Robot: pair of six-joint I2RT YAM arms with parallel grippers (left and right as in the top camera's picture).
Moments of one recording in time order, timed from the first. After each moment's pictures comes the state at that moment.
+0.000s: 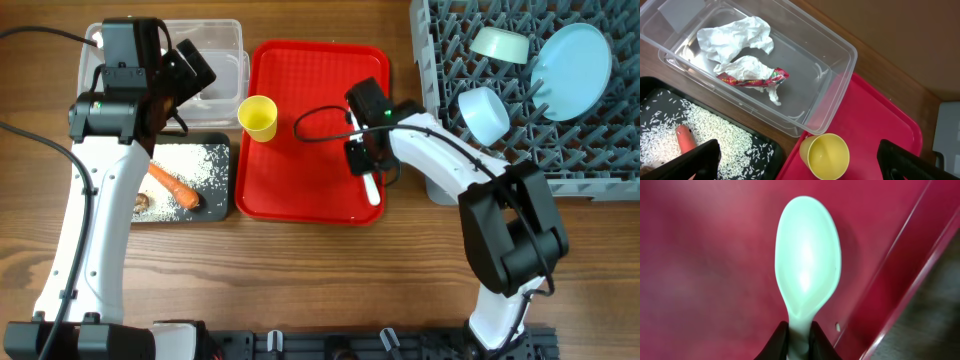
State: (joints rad) left arm -0.04 1.50 1.46 -0.79 -0.11 -0.59; right arm 0.48 1.98 1.35 -0.76 -0.04 0.19
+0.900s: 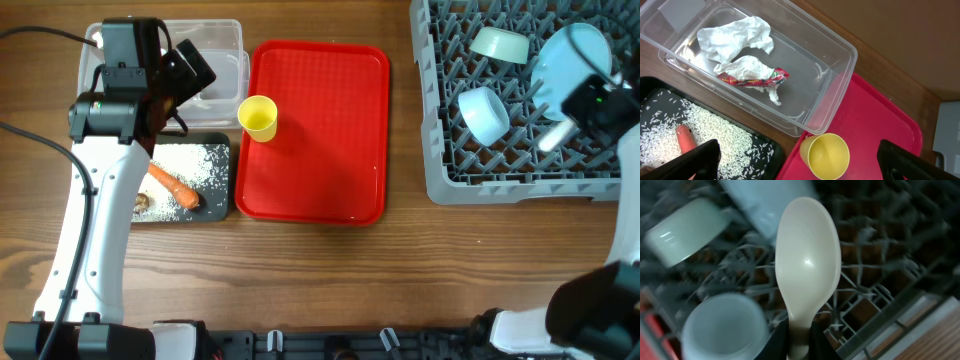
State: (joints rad) left arm -0.04 1.50 1.46 -0.79 -0.11 -0.59; right arm -0.42 1.62 1.47 -0.90 0.01 0.41
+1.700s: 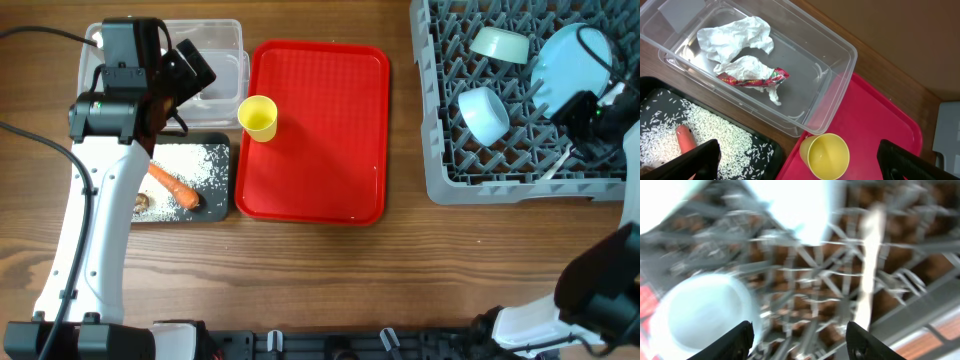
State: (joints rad) left arm -0.04 1.50 1.46 -0.79 -0.11 -0.59; right arm -0.46 1.70 1.45 -0.92 -0.18 0.27
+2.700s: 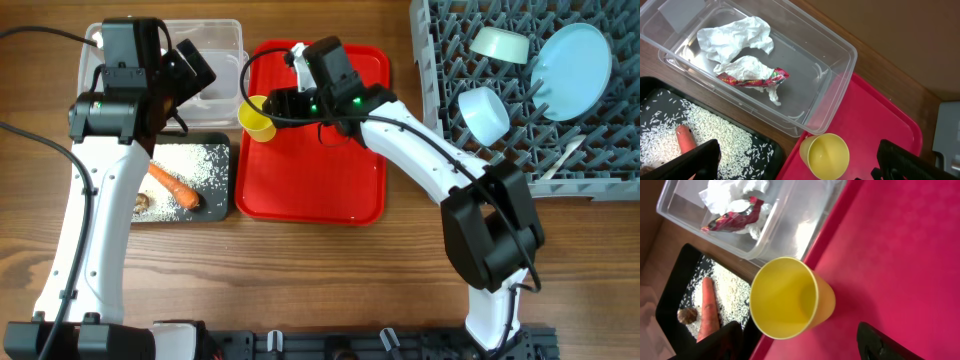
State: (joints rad) left arm -0.04 1.50 1.46 -0.79 -0.11 -0.59; right arm 0.58 2.05 1.58 -0.33 -0.33 0.37
